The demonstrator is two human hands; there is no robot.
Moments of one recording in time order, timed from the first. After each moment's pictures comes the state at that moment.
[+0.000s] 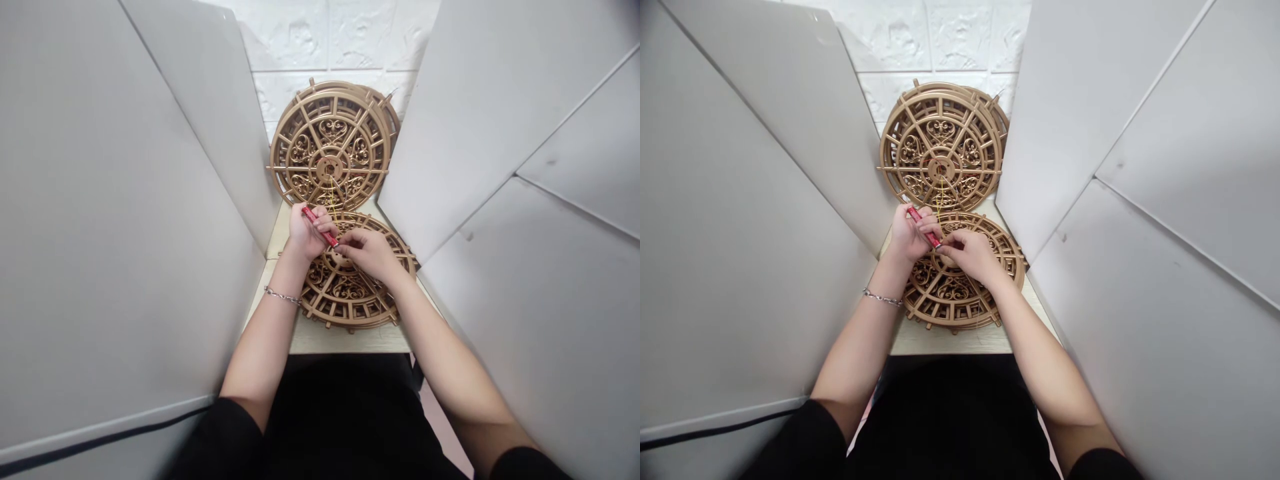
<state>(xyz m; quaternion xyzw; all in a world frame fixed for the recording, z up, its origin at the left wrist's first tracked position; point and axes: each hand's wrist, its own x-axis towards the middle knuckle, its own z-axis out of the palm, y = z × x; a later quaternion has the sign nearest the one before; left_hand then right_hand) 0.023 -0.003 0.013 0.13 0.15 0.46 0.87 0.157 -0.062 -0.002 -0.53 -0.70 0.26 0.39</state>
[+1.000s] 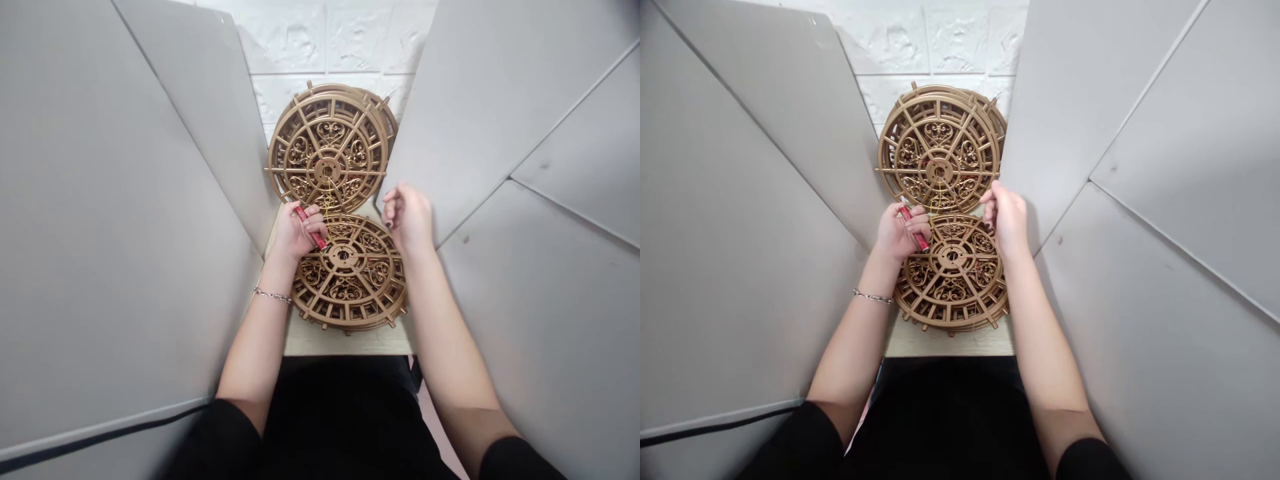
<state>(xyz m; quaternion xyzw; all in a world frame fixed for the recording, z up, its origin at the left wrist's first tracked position) 0.006 0.001 0.020 0.17 0.15 0.41 0.88 0.191 -0.034 0.031 -0.44 -0.44 0.37 0.69</state>
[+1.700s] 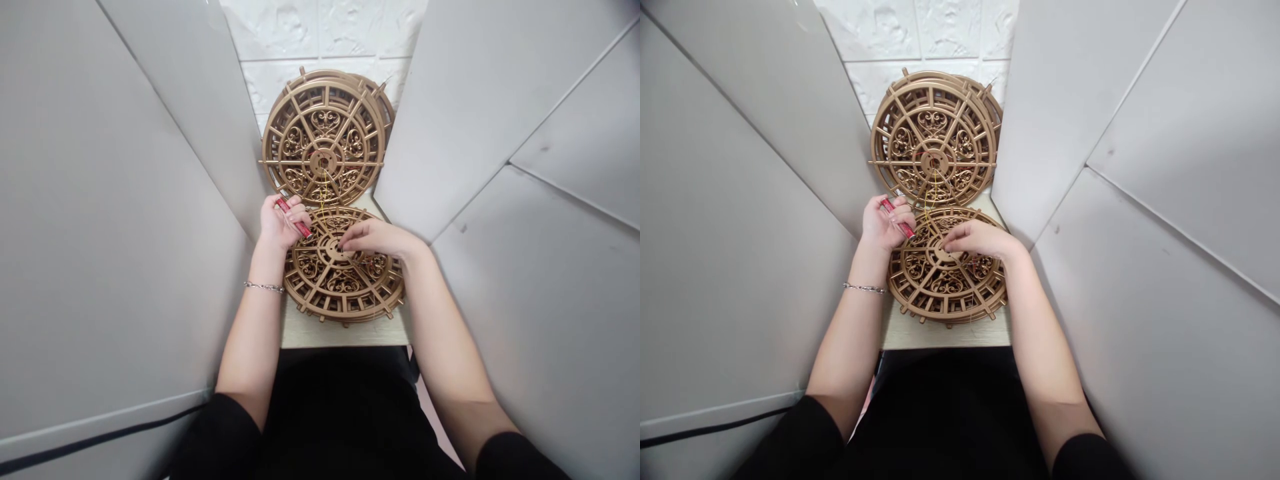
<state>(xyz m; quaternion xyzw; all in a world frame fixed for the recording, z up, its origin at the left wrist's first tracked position) -0.007 0.011 0.015 0.14 0.14 0.48 0.85 0.195 -0.044 0.013 -0.47 -0.69 0.50 0.22</state>
